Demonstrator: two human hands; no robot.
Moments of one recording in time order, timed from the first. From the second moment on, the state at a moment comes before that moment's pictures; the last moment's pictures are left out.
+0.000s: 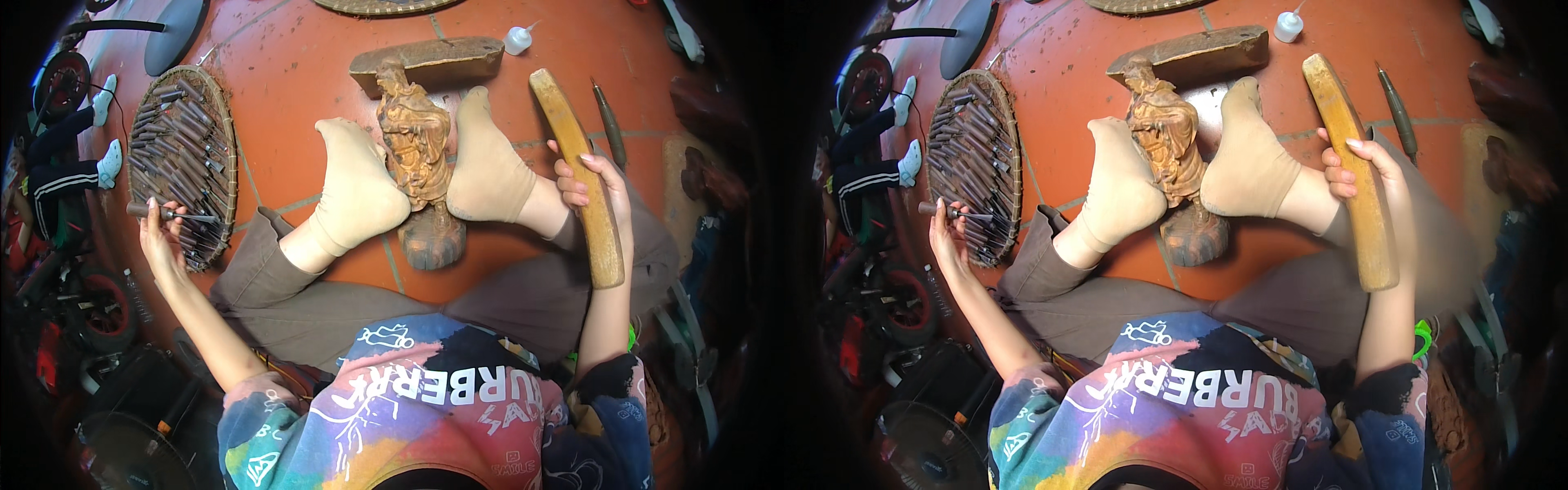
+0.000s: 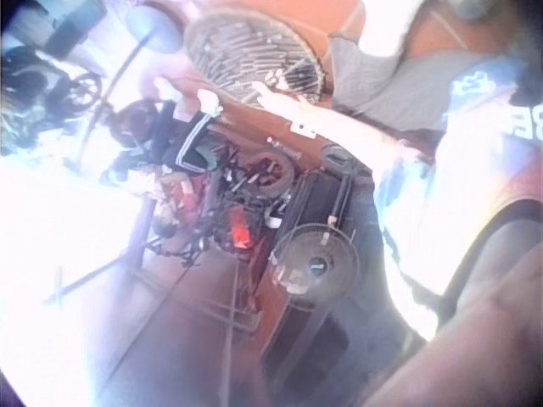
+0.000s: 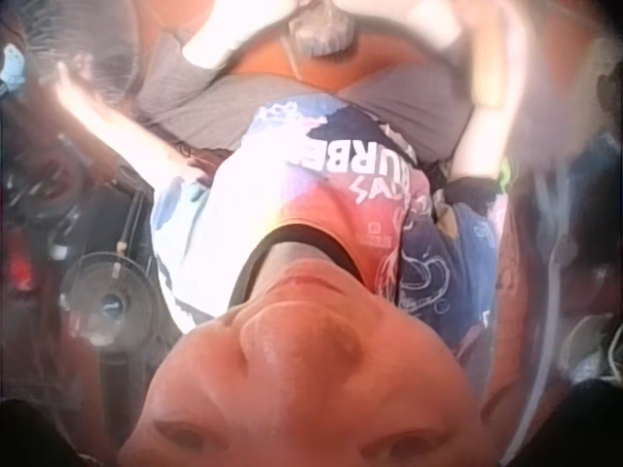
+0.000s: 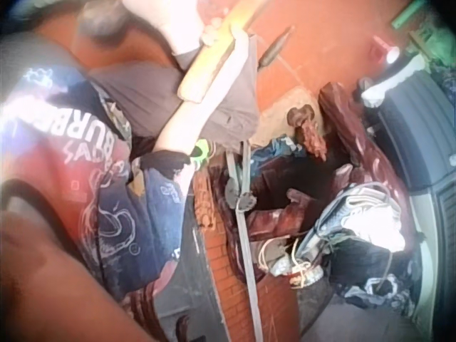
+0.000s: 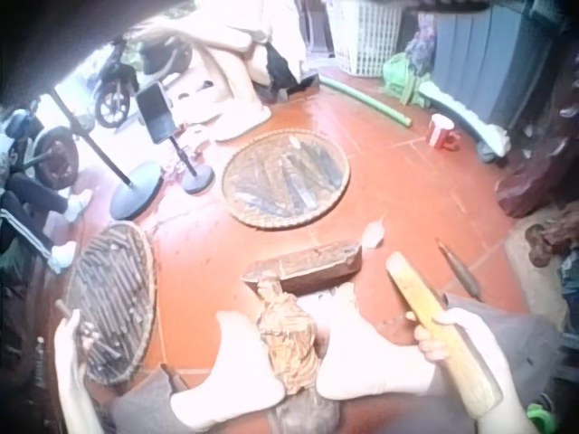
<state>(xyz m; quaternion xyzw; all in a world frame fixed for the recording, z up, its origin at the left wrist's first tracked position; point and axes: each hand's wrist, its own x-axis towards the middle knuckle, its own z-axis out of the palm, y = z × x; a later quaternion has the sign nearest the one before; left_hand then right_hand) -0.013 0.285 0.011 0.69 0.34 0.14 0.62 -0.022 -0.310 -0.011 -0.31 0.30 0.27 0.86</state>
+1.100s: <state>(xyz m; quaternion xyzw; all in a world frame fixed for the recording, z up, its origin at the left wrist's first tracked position) 0.069 0.142 0.019 0.64 -0.11 -0.06 0.76 -0.026 -0.300 -0.008 -0.36 0.30 0.27 0.84</state>
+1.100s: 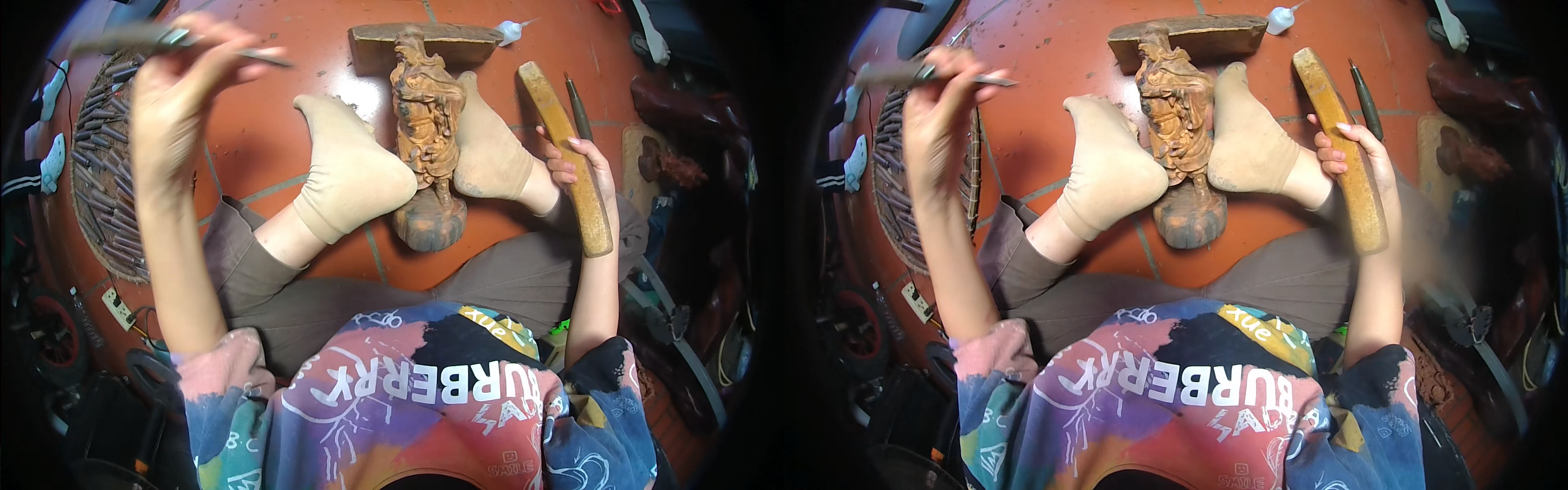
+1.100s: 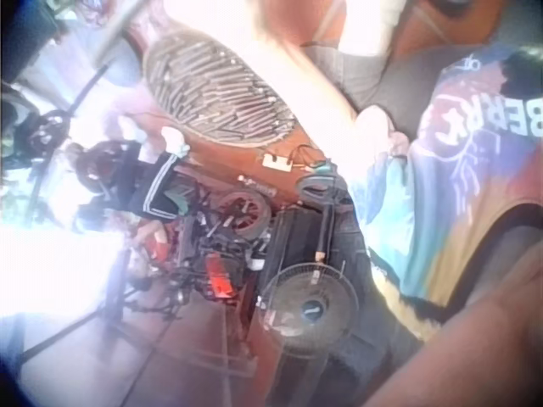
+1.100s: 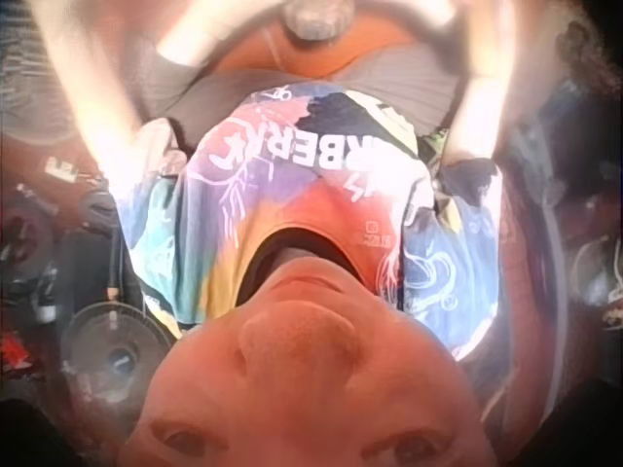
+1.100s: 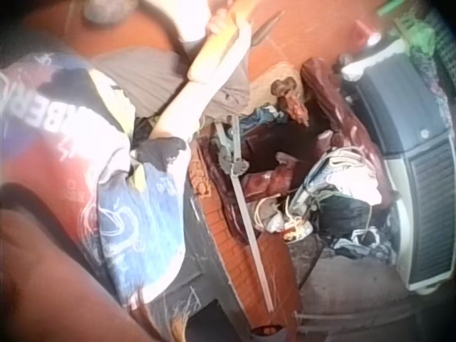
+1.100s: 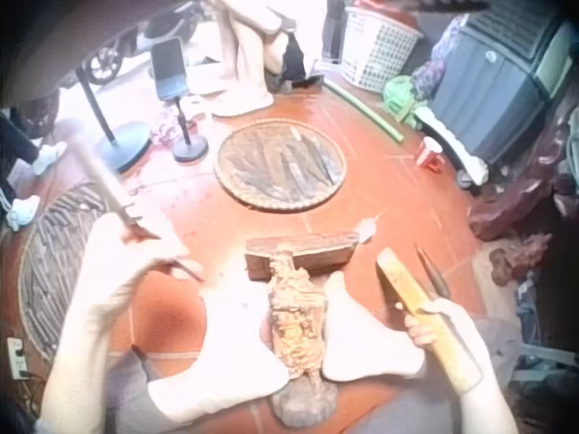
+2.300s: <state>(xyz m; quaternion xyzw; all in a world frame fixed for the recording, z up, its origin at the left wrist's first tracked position) 0.095 0.037 0.002 0.71 -0.09 -0.27 0.64 -0.021 -0.280 0.003 -0.44 0.28 0.27 0.81</state>
